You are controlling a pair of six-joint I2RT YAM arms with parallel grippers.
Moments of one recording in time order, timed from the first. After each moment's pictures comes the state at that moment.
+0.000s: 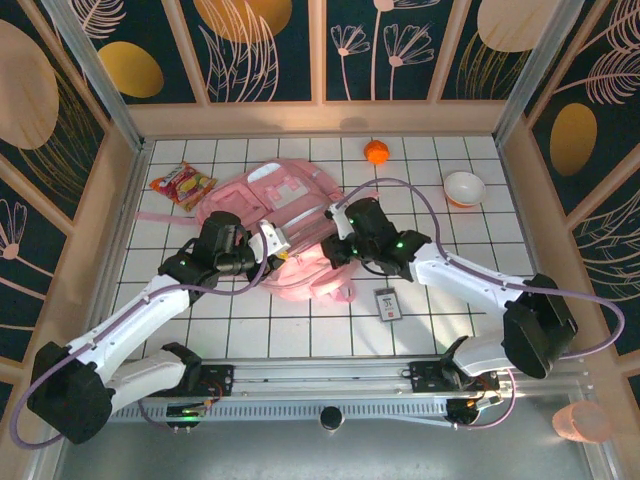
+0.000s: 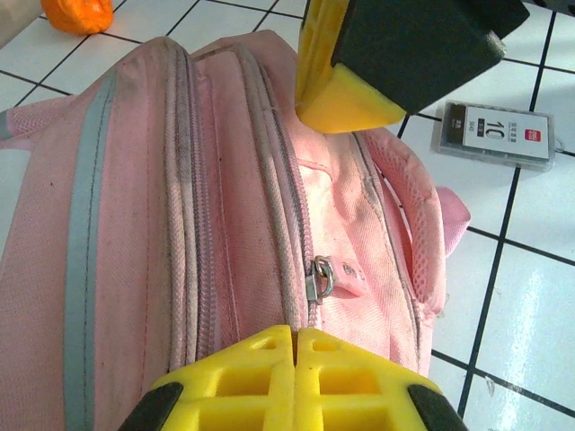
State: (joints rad) left arm -0.53 1.06 0.72 -0.32 0.43 0.41; right arm 0.80 1.38 0.94 -0.27 -0.19 0.28
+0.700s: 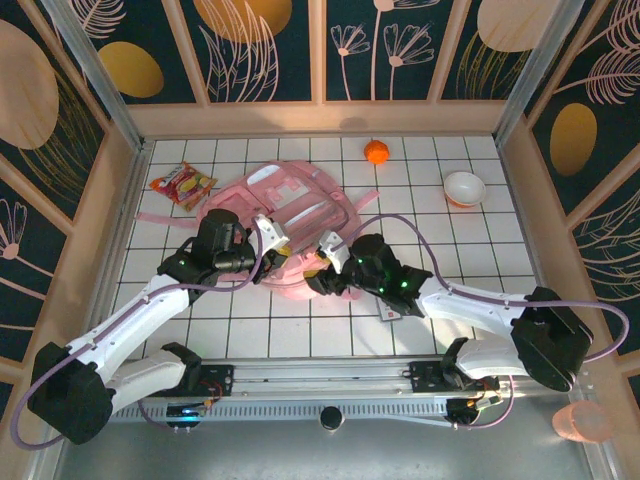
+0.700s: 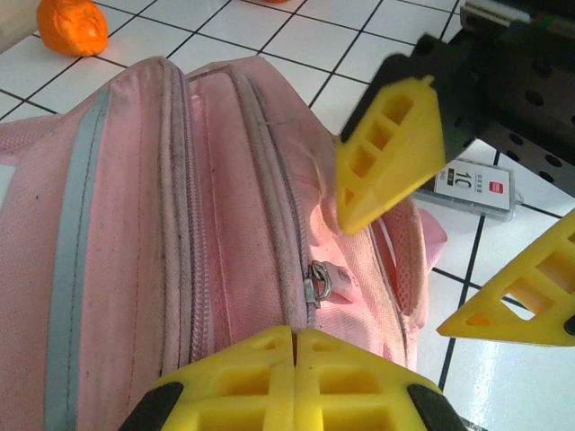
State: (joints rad) left arm -0.53 1.06 0.72 -0.27 0.51 0.31; right arm 0.93 1.26 0.62 0.23 -0.20 0.00
